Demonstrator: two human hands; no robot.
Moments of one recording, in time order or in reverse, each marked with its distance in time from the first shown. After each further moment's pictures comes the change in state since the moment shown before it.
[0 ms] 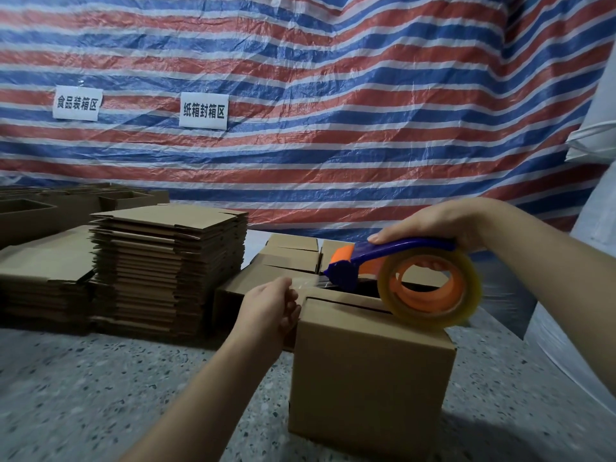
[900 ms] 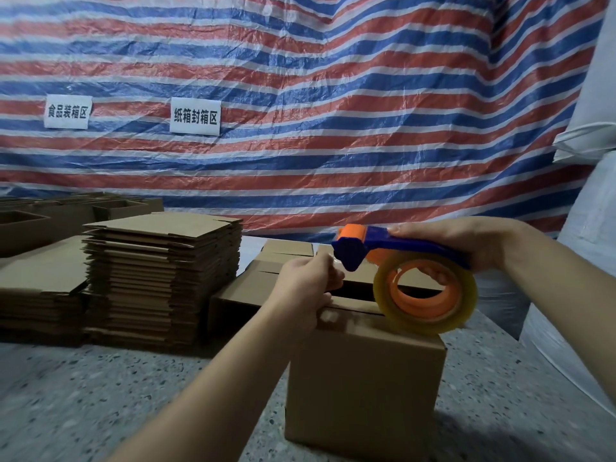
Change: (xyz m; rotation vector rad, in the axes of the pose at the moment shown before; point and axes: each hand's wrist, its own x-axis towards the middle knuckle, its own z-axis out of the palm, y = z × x) left_hand -0.021 0.028 0.055 0.252 -0.159 0.037; right_hand -0.003 0.044 -0.004 0.362 -0.069 -0.156
